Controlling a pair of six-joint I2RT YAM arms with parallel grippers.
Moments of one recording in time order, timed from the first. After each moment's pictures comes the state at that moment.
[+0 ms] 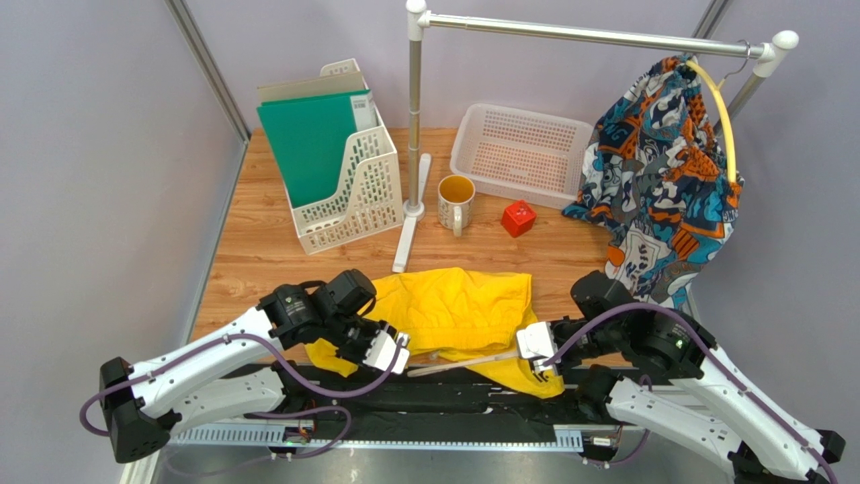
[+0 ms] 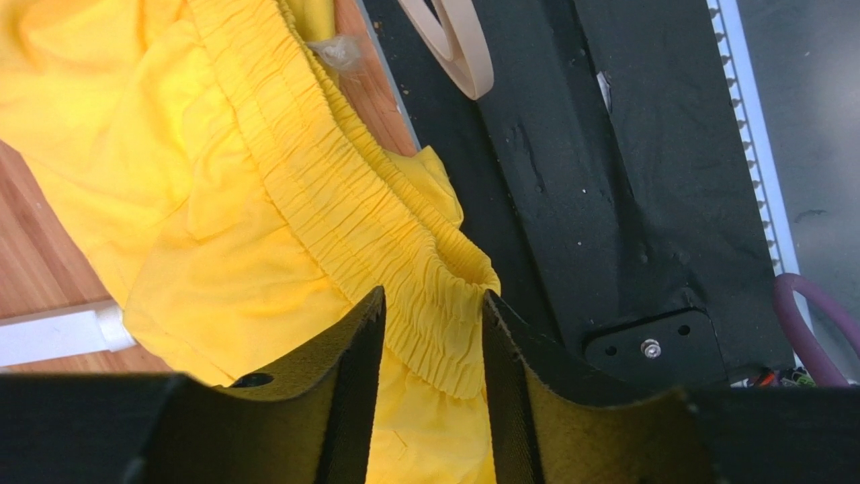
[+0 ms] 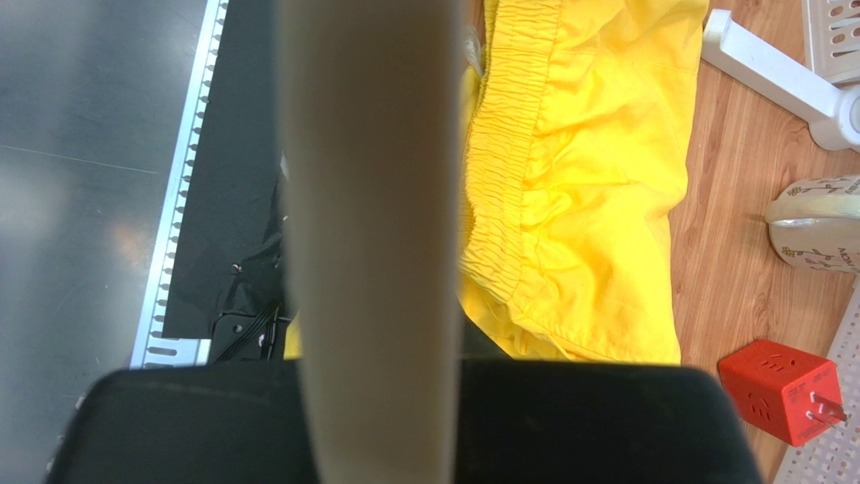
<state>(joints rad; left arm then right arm) -0.96 0.88 0.77 -0.98 0.43 0.94 0.89 0.61 0.92 -1.16 -0.49 -0.82</state>
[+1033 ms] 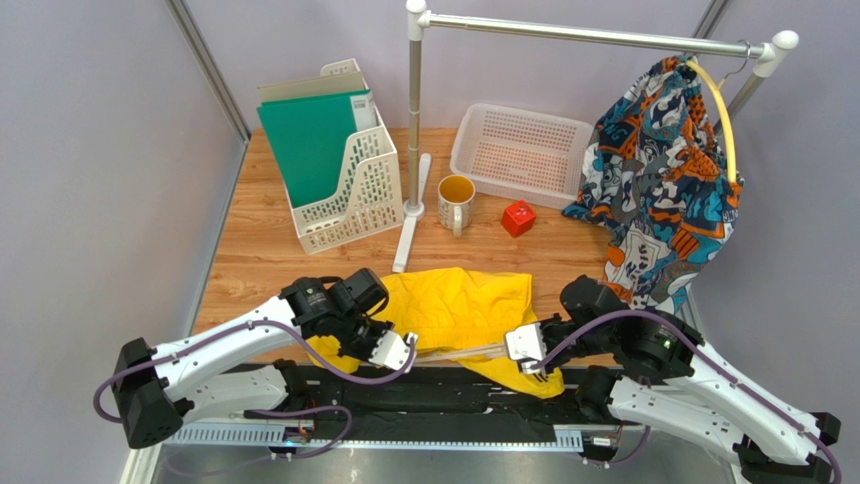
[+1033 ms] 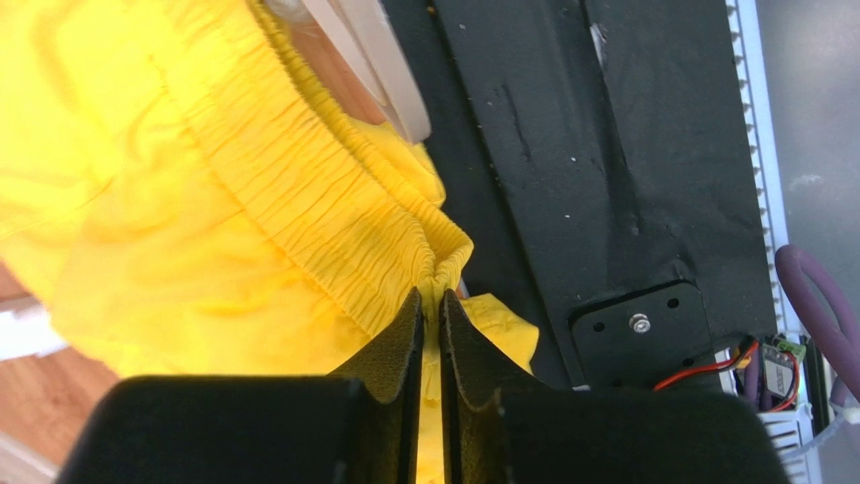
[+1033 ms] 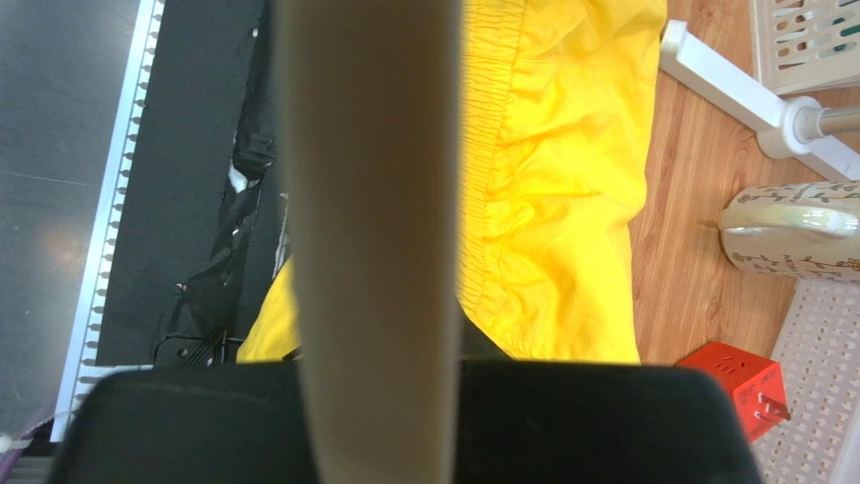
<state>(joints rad) -0.96 1.02 0.78 -1.02 0.40 0.97 0.99 0.61 0.85 -1.02 -0.37 -0.78</state>
